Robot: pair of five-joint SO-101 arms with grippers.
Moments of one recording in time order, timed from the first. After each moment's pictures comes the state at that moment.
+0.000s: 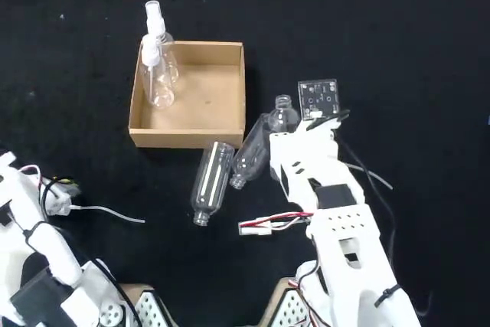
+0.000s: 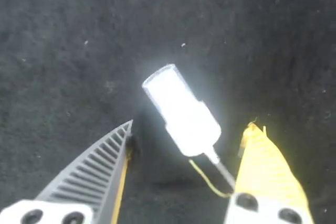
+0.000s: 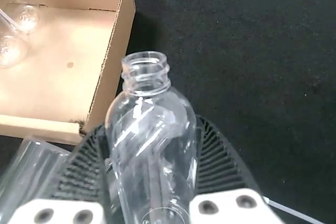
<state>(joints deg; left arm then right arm) -49.1 -22.3 53.7 54.7 5.7 -8.4 -48.3 72.8 22.6 -2.2</state>
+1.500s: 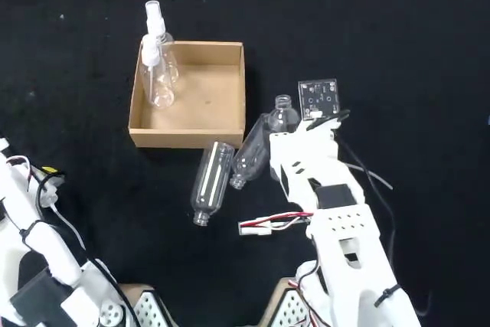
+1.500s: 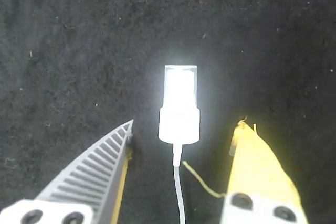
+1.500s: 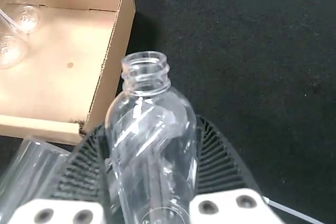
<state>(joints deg) -50.0 -22.0 49.6 50.0 -4.0 -8.4 -48.3 72.8 22.6 -2.2</state>
